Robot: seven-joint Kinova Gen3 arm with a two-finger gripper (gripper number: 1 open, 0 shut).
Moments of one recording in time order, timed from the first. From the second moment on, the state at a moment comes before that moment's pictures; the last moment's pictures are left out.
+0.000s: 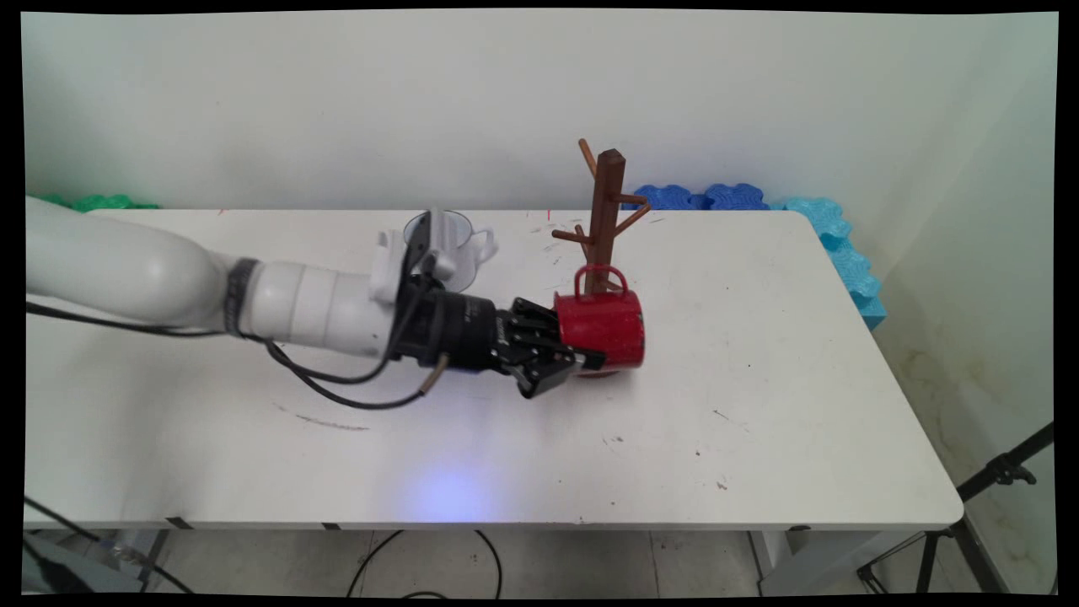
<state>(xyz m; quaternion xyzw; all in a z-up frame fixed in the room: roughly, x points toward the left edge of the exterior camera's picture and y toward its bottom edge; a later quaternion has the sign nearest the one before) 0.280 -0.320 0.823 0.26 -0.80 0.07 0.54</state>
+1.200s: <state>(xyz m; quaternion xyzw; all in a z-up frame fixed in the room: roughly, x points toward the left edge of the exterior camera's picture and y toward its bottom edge) 0.350 -0.338 0.926 0.26 -0.92 0.06 0.29</state>
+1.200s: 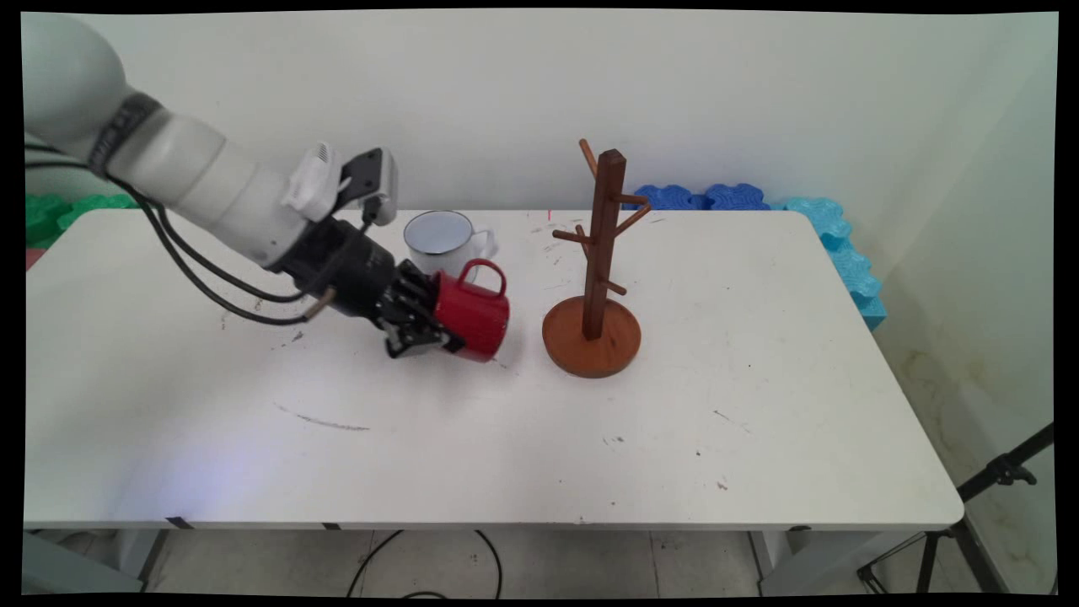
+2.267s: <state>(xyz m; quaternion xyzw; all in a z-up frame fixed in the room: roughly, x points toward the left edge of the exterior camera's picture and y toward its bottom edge) 0.335 -0.355 0.965 0.24 -0.97 -0.03 0.10</state>
